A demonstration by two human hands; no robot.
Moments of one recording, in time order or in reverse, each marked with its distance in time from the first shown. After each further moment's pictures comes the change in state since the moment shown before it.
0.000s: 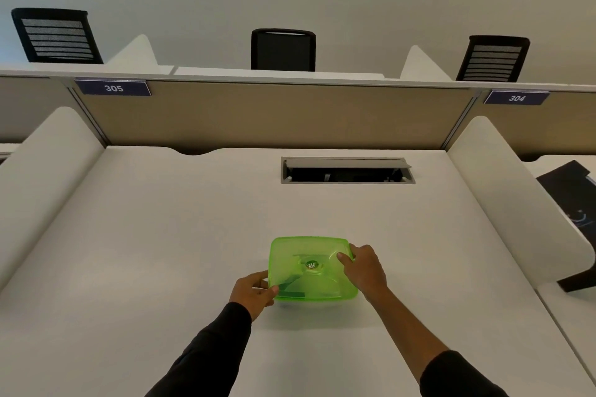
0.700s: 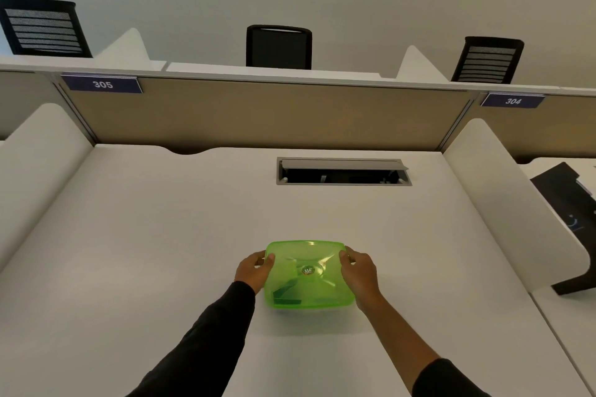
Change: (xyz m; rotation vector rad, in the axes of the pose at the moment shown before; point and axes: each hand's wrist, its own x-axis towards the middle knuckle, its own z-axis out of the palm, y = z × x) left_hand 0.034 0.052 0.011 0.024 0.085 -0.038; right_hand 0.002 0.000 0.016 0.389 0.078 0.079
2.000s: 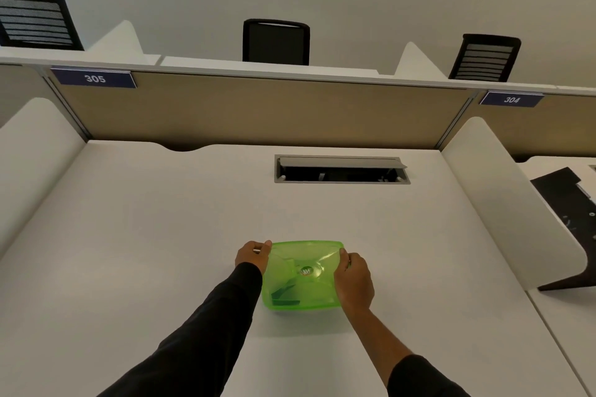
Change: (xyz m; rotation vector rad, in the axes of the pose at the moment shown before) left_hand 0.024 0.020 0.006 0.024 0.090 -0.081; right_hand -0.014 0.006 0.027 -0.152 0.274 0.006
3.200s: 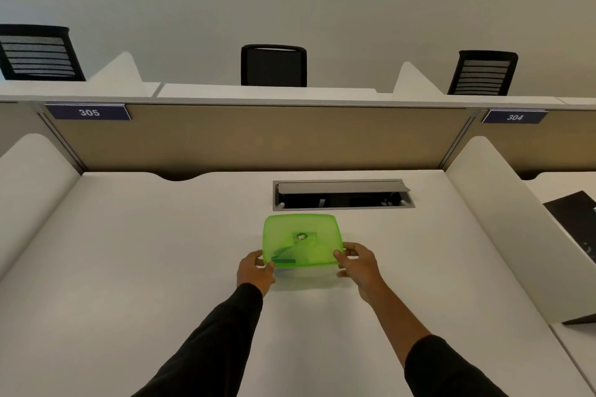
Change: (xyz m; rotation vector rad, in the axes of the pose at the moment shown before) left_hand 0.048 0.025 0.019 -0.116 0.011 0.122; right_hand 0.097 -0.056 -0.023 0.530 -0.386 0.075
